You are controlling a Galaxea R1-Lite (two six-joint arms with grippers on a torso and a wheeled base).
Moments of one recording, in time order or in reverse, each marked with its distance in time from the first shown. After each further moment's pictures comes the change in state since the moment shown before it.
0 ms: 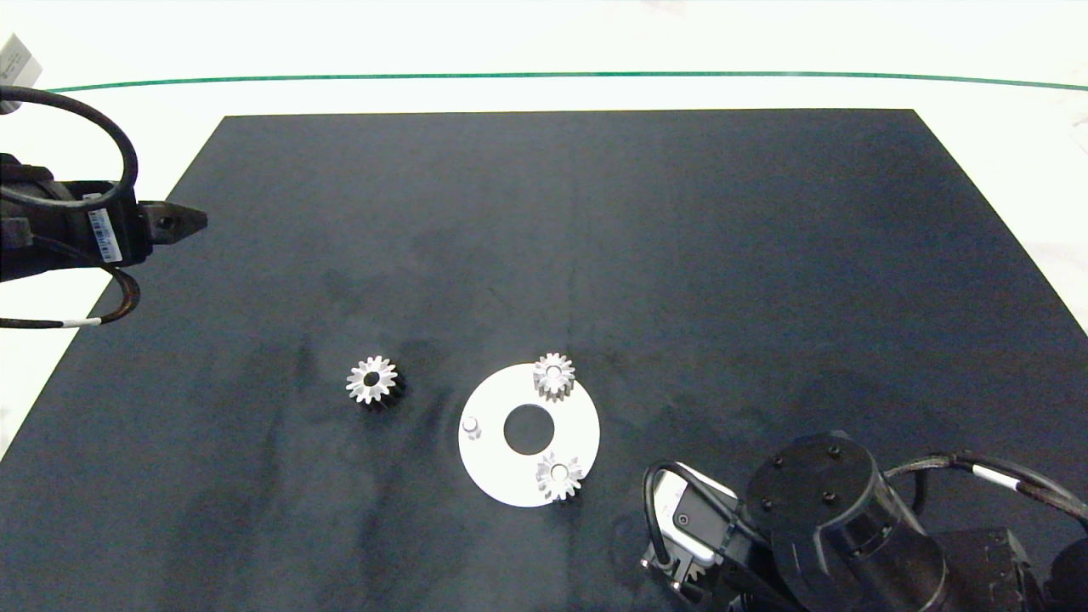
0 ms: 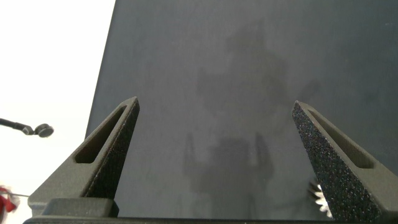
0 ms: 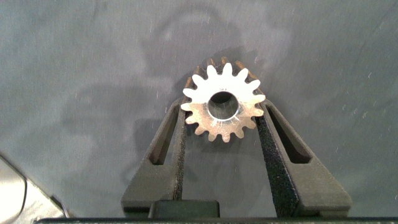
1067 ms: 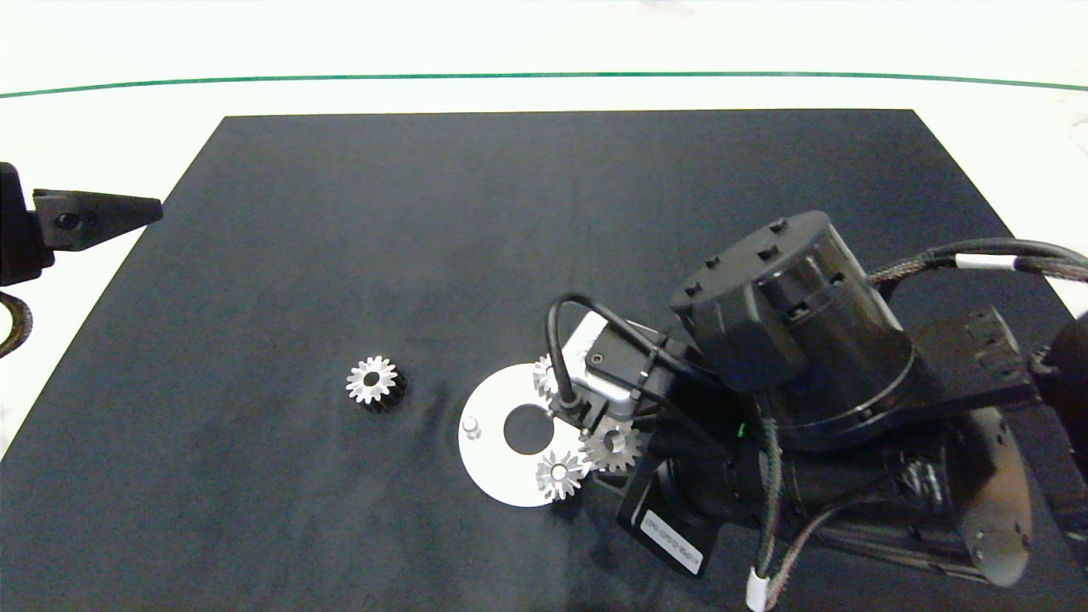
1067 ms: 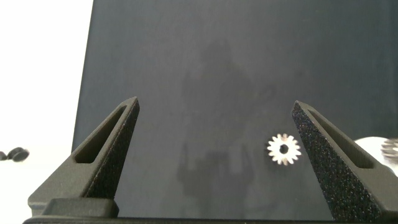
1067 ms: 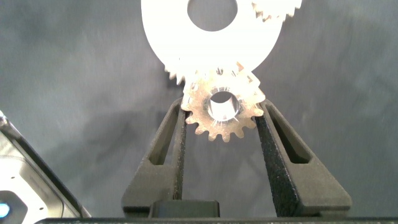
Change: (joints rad) left arm -0.155 -0.199 -0.020 0.166 0.003 0.000; right arm 0.040 0.088 -0.611 0.442 0.018 -0.031
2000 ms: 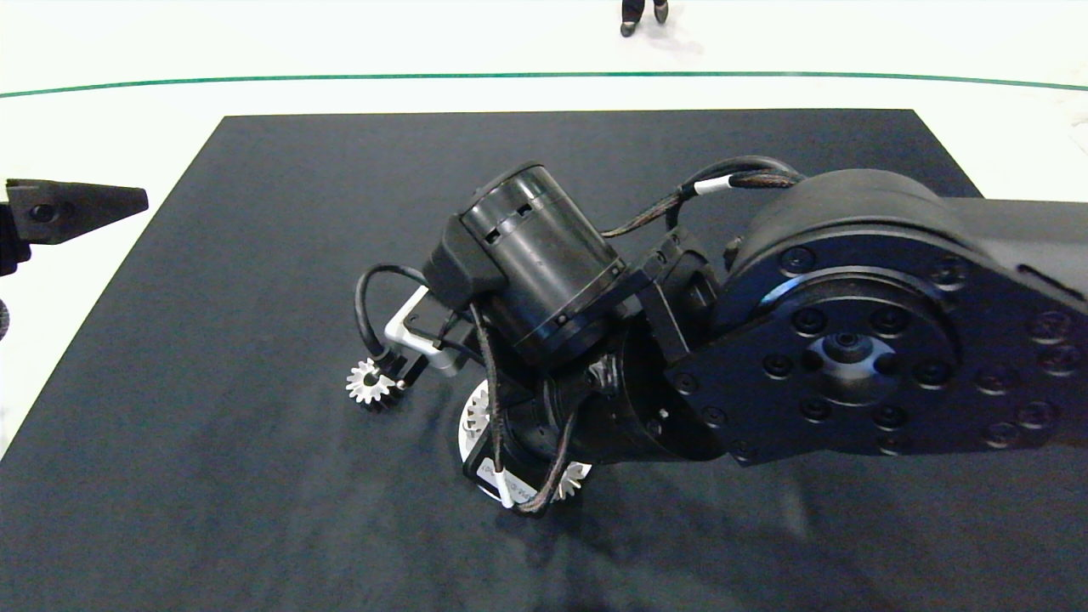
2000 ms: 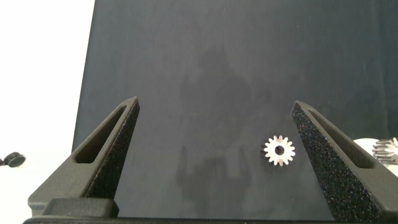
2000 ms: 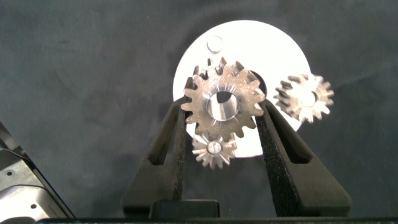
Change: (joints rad) left arm -0.011 -0.021 -0.004 0.001 0.000 0.000; right arm 0.054 0.352 -0.623 0.341 0.014 -0.013
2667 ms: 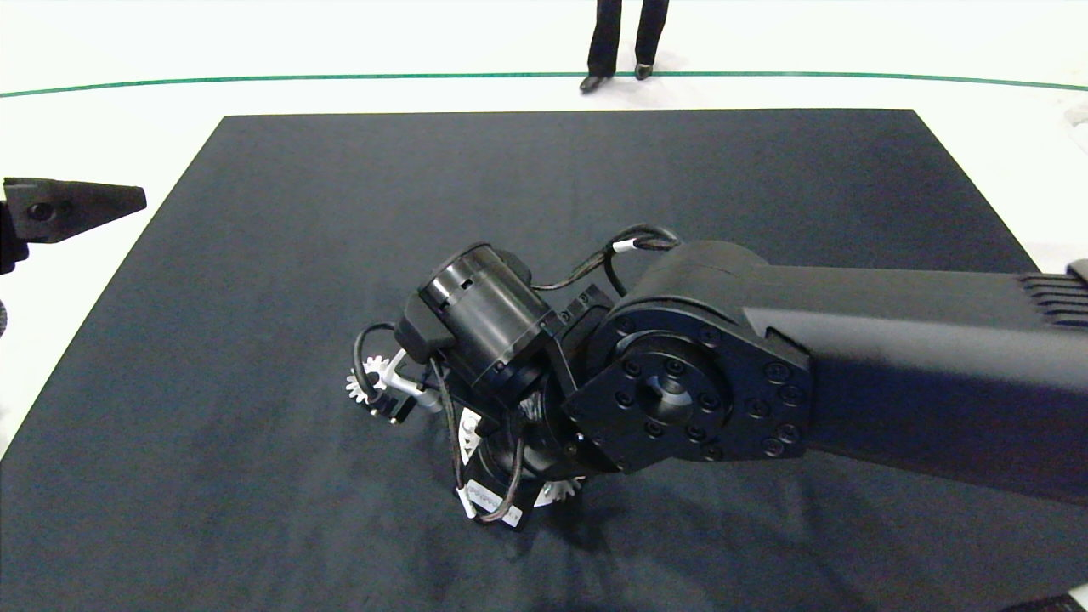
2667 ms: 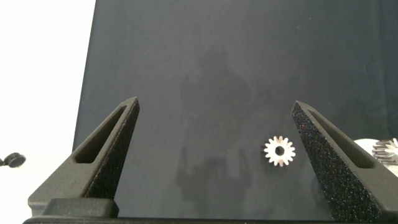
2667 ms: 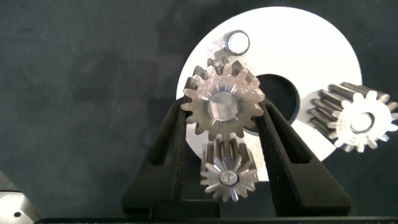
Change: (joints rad) left arm 0.000 -0.001 -0.001 0.000 0.000 0.001; right arm -0.018 0.128 -0.064 0.040 -0.002 0.000
